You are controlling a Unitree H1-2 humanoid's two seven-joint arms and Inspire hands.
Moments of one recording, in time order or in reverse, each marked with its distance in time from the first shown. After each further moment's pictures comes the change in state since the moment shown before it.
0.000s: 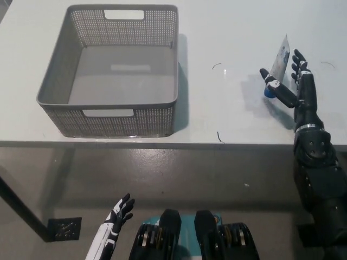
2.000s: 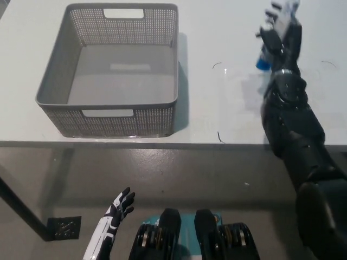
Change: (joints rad) left_arm -0.030 0.000 0.006 0.003 -0.032 0.002 -0.016; right_arm -0.313 0.095 -0.077 0.167 0.132 -0.065 -0.144
